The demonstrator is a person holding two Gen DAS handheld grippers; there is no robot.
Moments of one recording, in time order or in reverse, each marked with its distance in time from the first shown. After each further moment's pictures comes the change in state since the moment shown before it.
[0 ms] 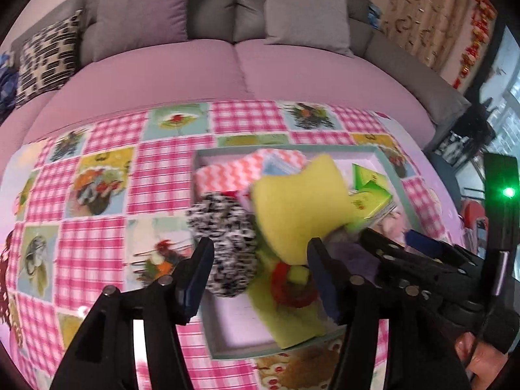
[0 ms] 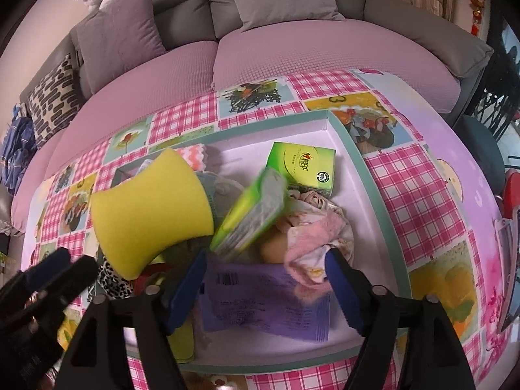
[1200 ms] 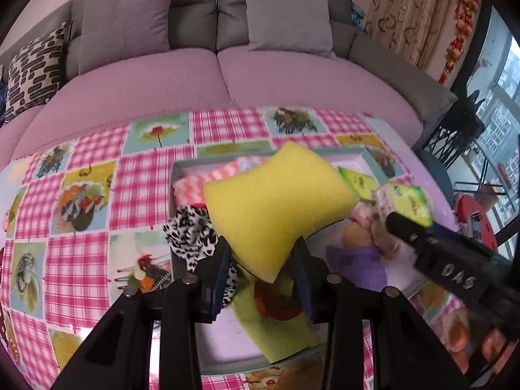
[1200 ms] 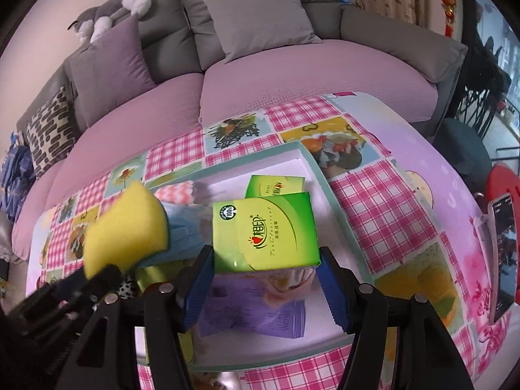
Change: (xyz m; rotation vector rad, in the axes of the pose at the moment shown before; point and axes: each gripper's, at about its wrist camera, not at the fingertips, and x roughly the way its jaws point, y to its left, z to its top) left arm 0.010 -0.023 0.001 0.069 -0.023 -0.047; right arm -0.035 -0.018 -0.001 0.074 -0.121 -0.019
